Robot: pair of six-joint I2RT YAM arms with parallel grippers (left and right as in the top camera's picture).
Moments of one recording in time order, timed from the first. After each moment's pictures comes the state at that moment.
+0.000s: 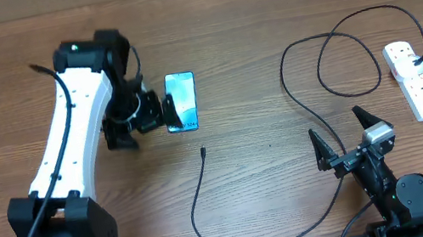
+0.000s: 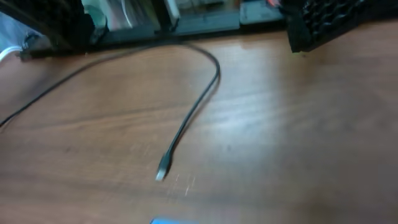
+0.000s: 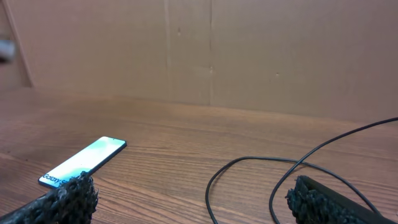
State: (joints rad) left arm -0.19 1.83 1.74 -1.59 0.26 -0.32; right arm 0.01 0.01 0.02 -0.01 -0.30 0.01
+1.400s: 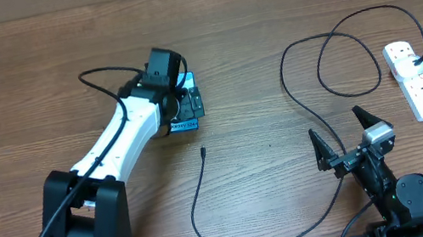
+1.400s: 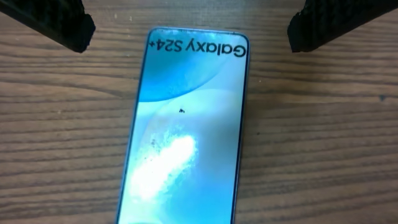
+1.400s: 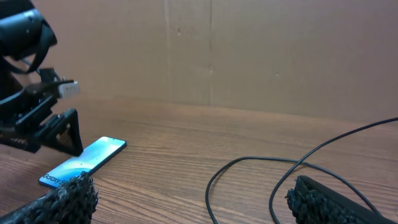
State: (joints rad) left arm -0.37 1.83 1.25 -0.66 -0.04 -0.44; right arm 0.01 0.01 0.02 -0.01 -0.30 0.01
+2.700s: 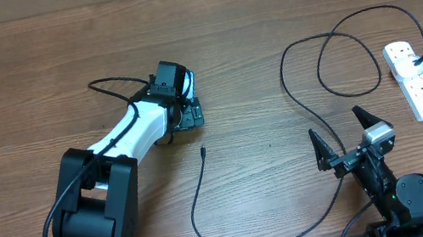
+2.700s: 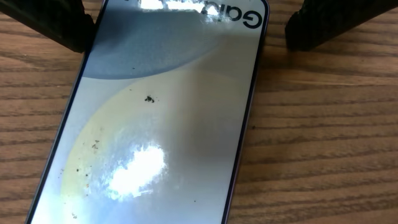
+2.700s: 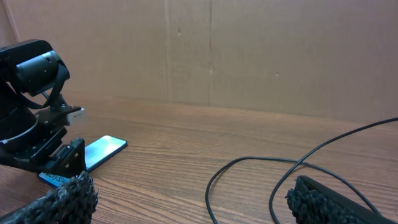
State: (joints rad) left arm -0.37 1.94 1.18 -0.53 -0.11 -0.44; right arm 0.01 0.01 0.02 -0.01 -0.30 0.01
